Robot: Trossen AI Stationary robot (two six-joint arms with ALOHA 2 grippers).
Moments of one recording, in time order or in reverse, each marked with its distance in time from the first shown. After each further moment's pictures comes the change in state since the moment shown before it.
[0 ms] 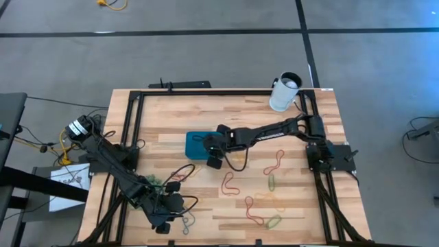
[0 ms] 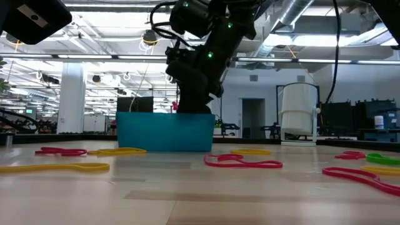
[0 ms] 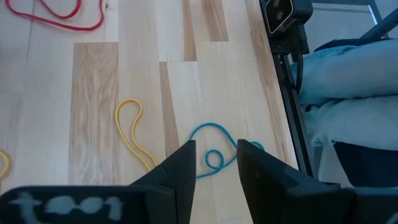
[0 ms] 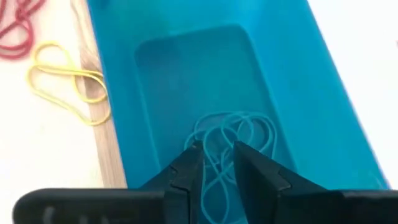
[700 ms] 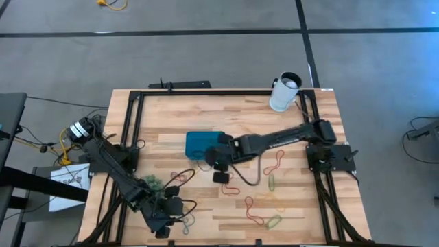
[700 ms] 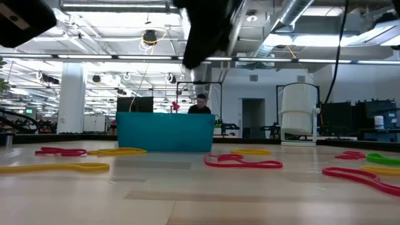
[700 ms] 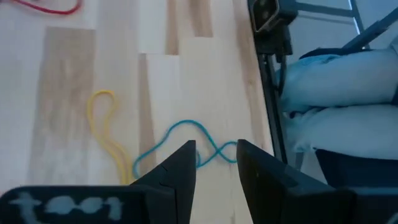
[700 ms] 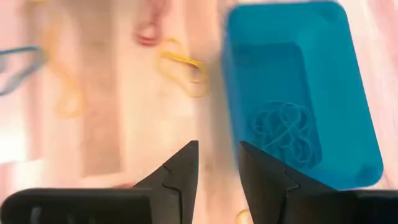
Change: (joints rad) left arm -0.039 0.041 -0.002 0.071 0.010 -0.089; right arm 0.175 -0.102 0.196 -0.328 -0.029 0.021
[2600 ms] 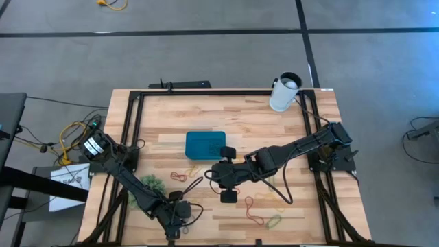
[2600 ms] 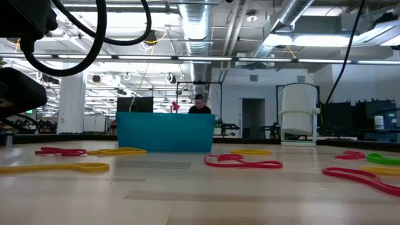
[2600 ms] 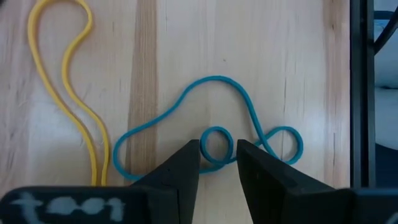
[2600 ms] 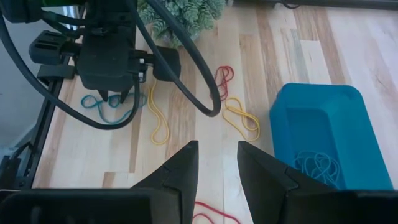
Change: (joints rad) left arm 0.047 0.280 0.003 0.069 0.105 -0.119; right arm 0.173 -0.113 0.003 0.098 0.081 0.008
